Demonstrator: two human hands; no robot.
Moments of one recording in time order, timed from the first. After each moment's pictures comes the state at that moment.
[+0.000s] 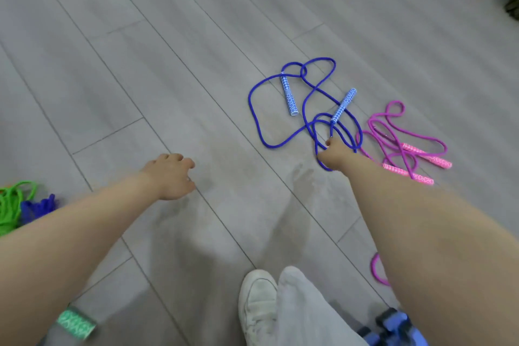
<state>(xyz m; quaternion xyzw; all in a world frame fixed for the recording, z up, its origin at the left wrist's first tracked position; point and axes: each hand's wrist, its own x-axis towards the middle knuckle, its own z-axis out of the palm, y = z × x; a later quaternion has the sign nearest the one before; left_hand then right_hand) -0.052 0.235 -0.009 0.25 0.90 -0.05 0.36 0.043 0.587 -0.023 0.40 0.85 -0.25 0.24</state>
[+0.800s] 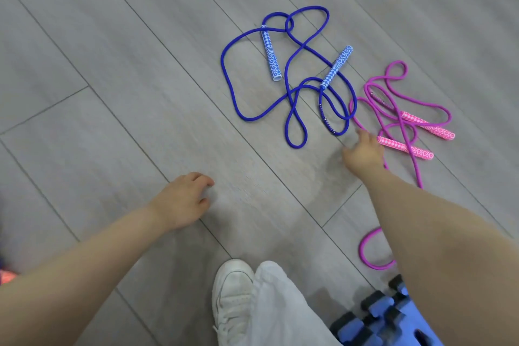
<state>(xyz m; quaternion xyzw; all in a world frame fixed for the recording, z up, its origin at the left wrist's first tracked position) 0.025 0.289 -0.104 0.30 0.86 0.10 0.39 0.127 0.685 -0.117 0.43 0.88 -0.15 0.13</state>
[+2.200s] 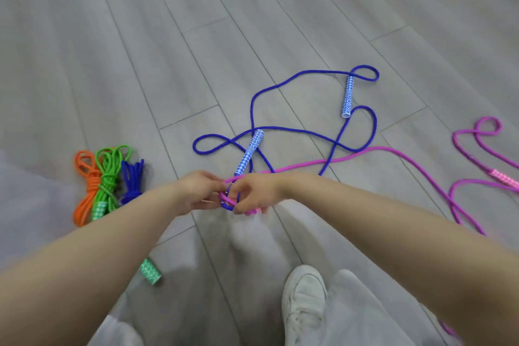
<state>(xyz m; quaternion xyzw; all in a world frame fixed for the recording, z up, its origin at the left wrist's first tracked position) -0.002 0.160 -0.005 -0.20 0.74 0.44 0.46 0.011 0.328 -0.009 -0.11 0.77 -0.37 0.51</state>
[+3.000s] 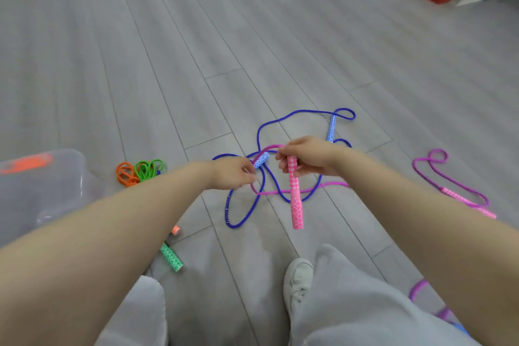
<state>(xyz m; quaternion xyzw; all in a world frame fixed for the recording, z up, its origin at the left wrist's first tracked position) 0.028 0.154 0.135 0.14 0.88 0.22 0.39 0.045 0.367 0.154 0.15 0.75 -0.55 0.33</state>
